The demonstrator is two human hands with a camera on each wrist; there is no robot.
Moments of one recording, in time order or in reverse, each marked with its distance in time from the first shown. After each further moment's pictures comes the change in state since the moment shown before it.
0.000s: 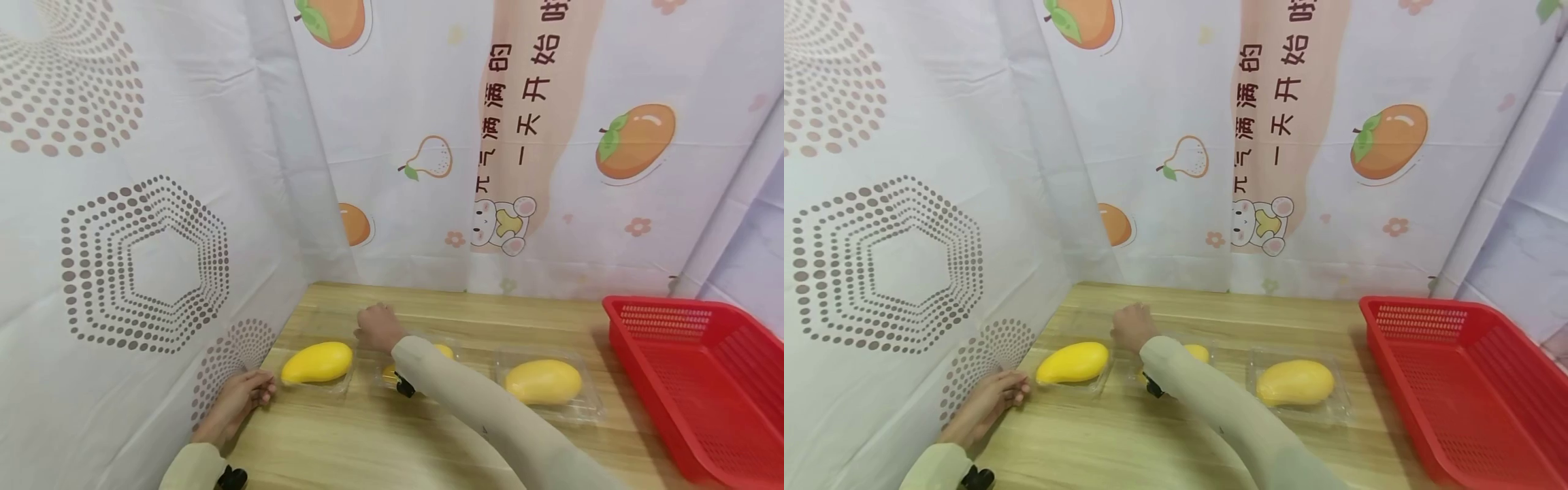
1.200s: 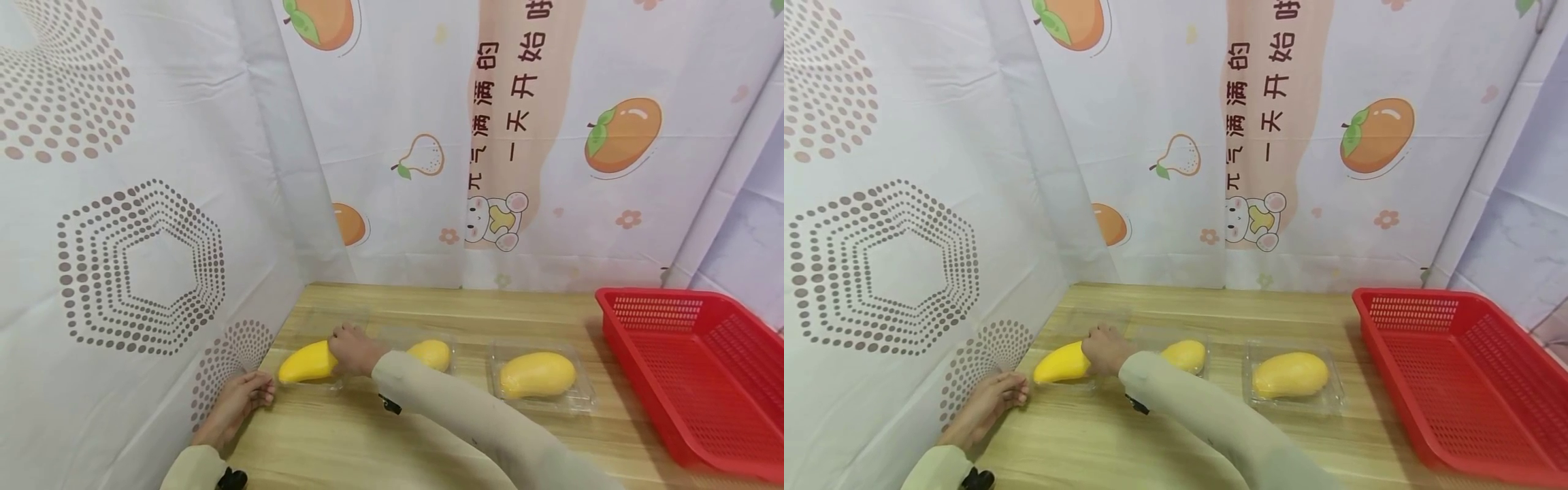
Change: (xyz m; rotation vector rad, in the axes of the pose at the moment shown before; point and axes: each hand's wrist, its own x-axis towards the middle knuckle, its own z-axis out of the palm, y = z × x) left_hand -0.006 -0.002 0.002 0.008 -0.030 0.056; right_hand -0.015 -0.052 0.015 -0.151 -0.173 -0.150
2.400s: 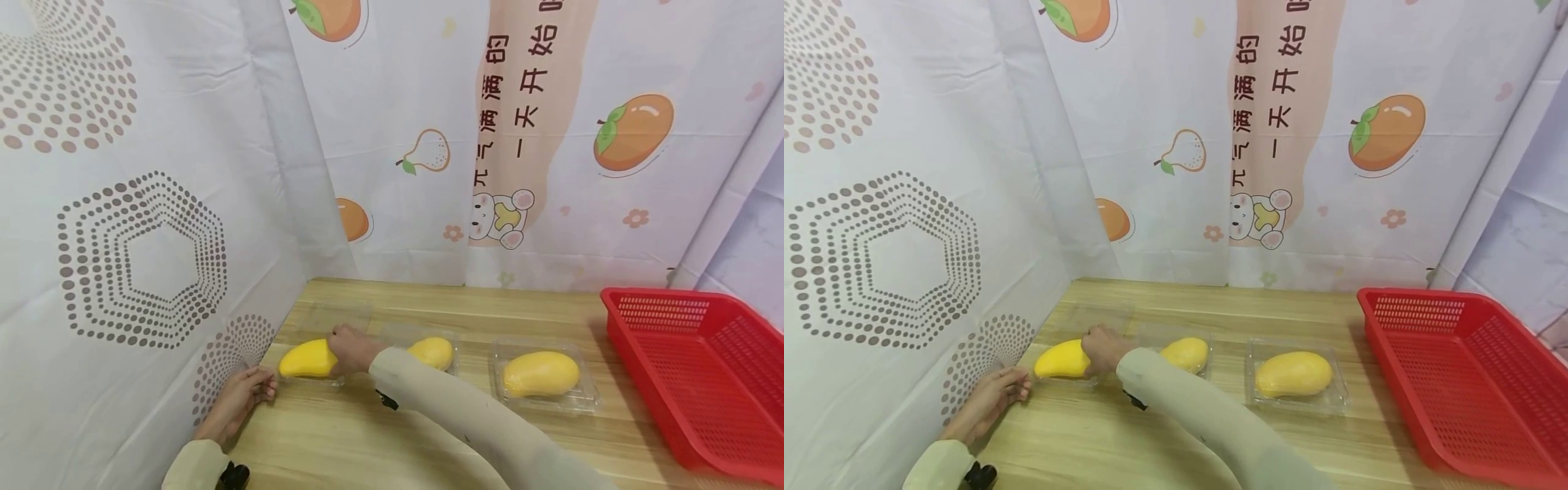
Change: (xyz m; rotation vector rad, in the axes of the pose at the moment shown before) left_hand 0.001 -0.003 0.001 -0.029 -0.014 0.022; right_hand 0.009 -0.004 0.007 0.084 -0.043 0.029
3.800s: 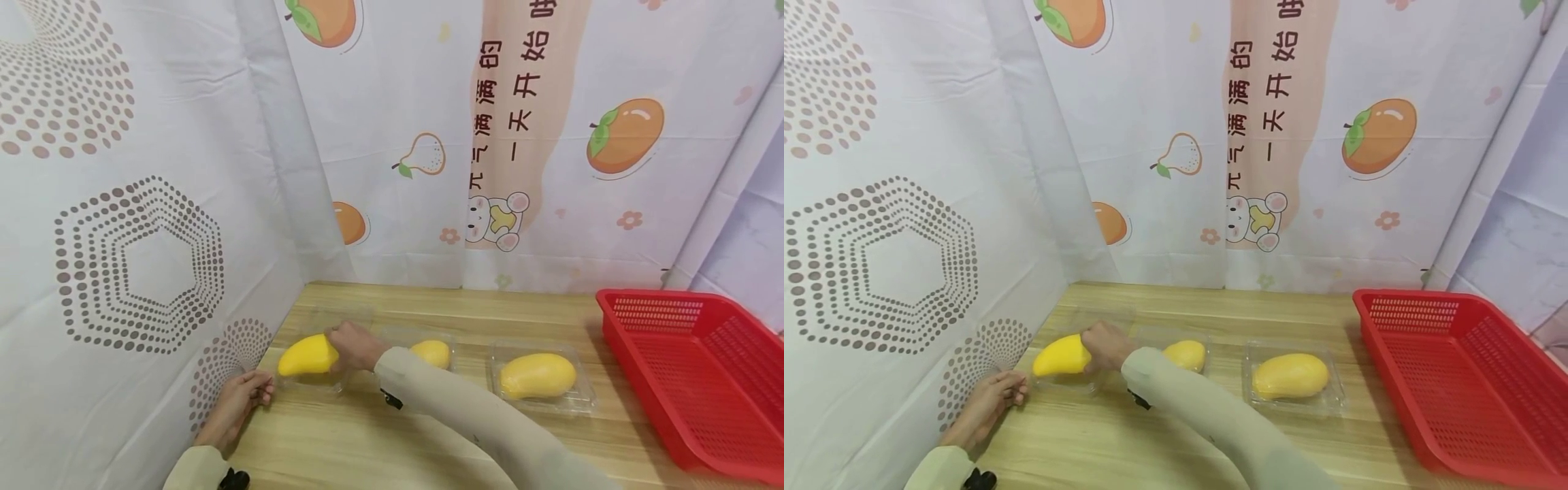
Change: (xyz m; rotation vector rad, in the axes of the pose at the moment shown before) left_hand -0.001 0.001 0.005 -0.003 0.090 -0.041; right_hand -0.006 0.012 -0.012 0.000 0.143 -0.113
